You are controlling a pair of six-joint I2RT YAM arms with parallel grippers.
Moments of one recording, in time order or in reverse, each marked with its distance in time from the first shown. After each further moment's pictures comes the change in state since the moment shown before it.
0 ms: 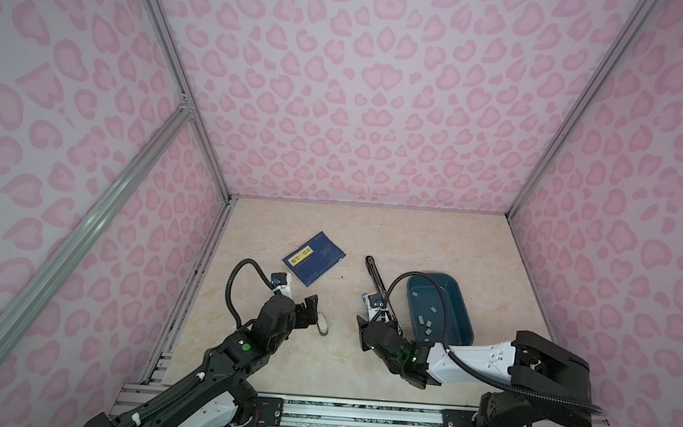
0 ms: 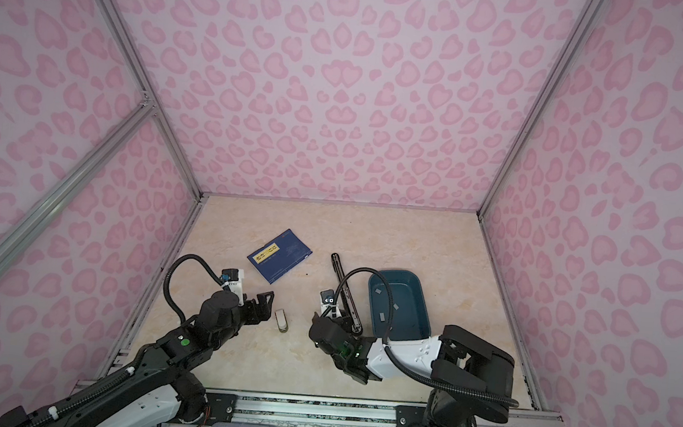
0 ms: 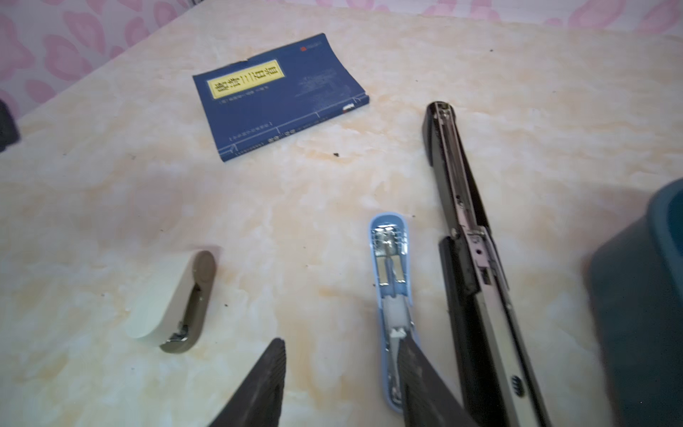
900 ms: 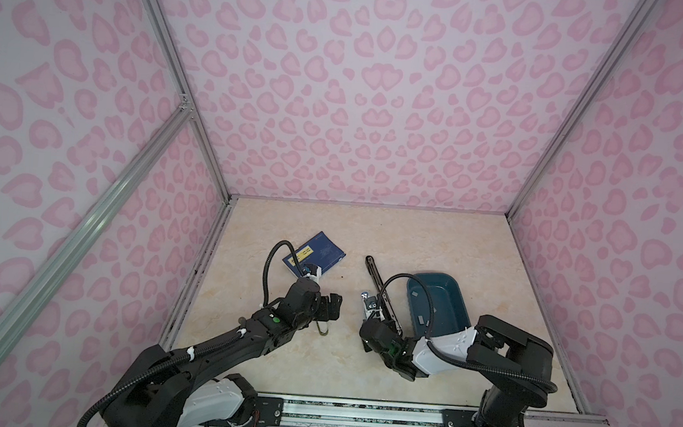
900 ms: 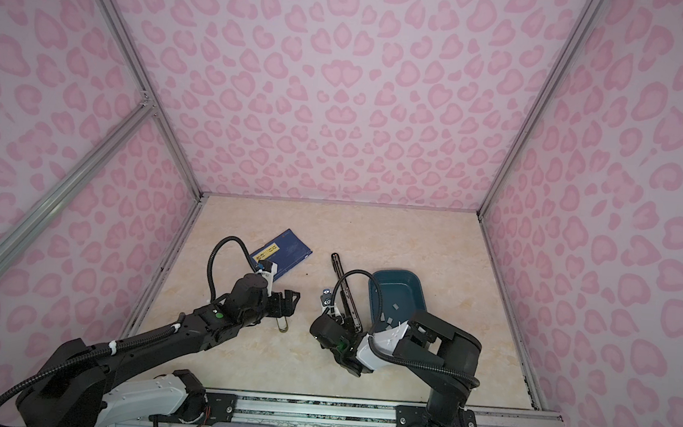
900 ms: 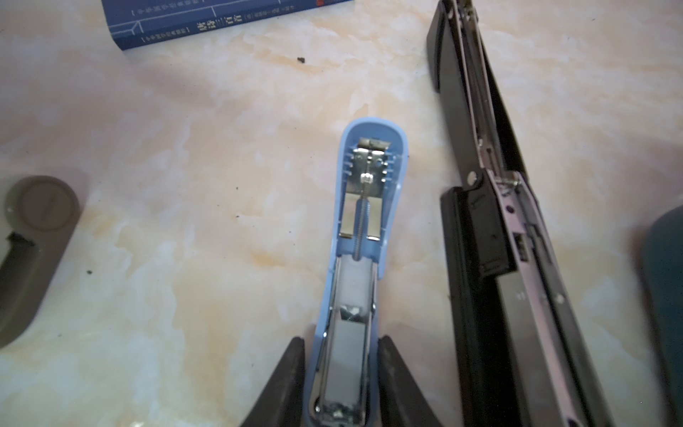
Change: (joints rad) left arm -0.023 0.377 0.142 0.106 0.174 0.022; right arm -0.056 0.225 0.032 0.069 -0.068 -0.079
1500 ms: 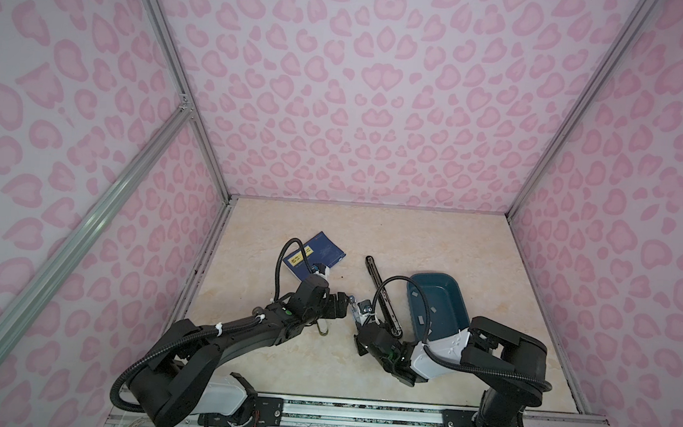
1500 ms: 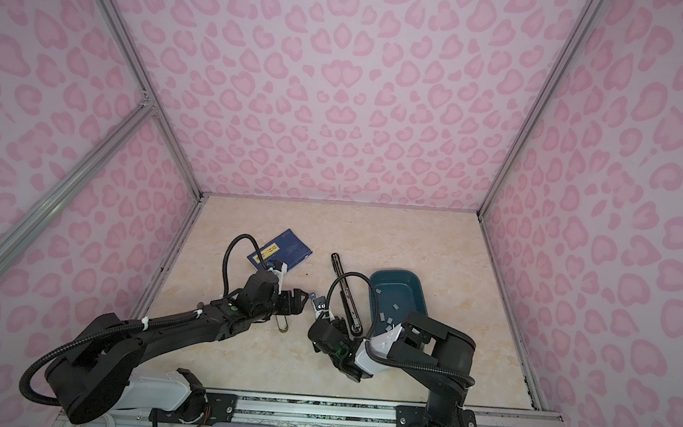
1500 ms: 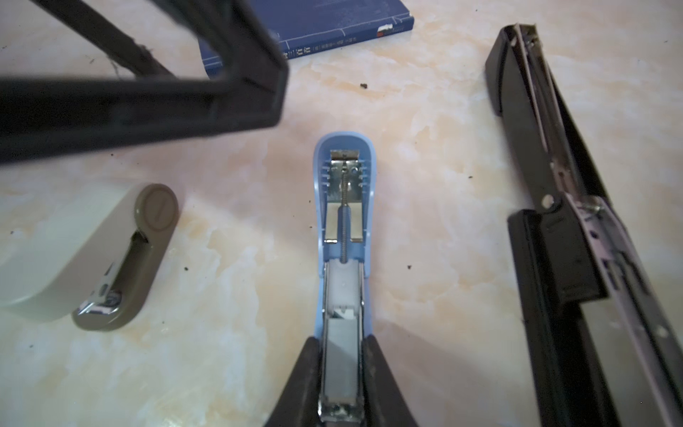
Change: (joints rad) left arm -0.001 0.207 0.059 0.109 0.071 -0.045; right arm 0.029 0.030 -0.027 0.165 -0.063 -0.019
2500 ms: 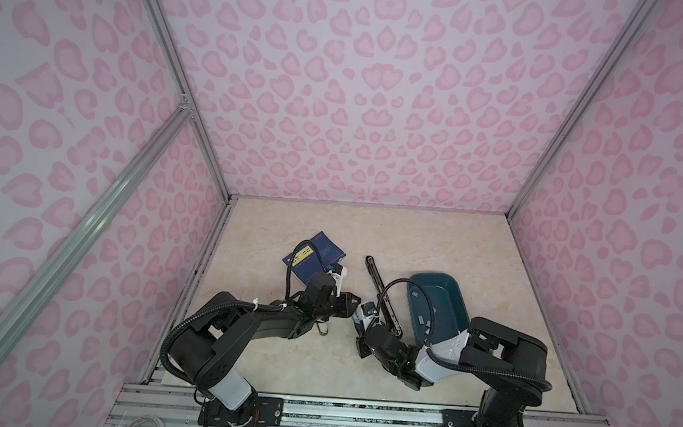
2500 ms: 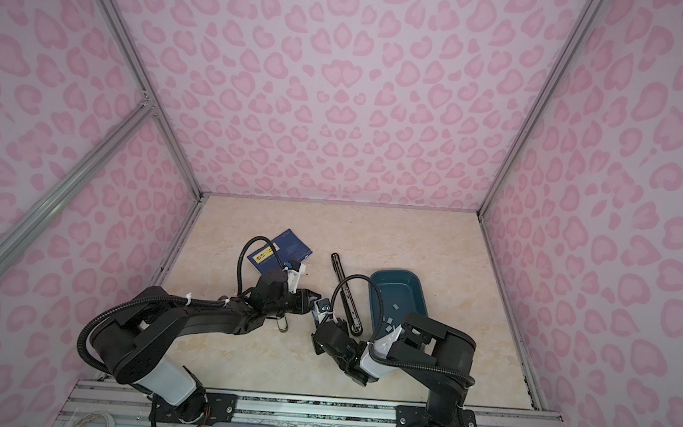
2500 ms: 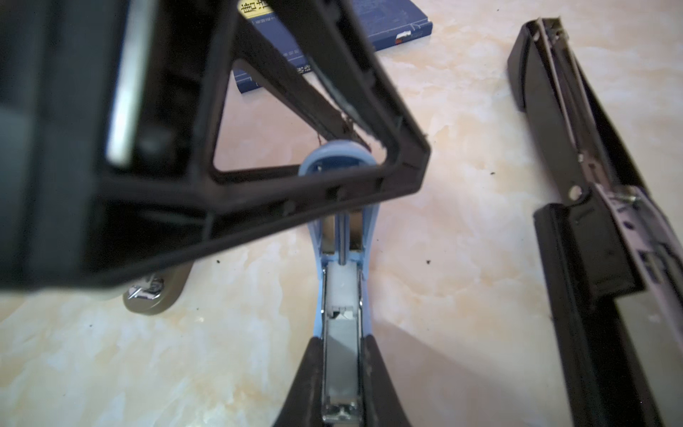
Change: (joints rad) left arm -0.002 0.201 -0.019 0.348 0.269 -0.004; right arm -0.013 -0.003 -0.076 0.152 -0.059 0.003
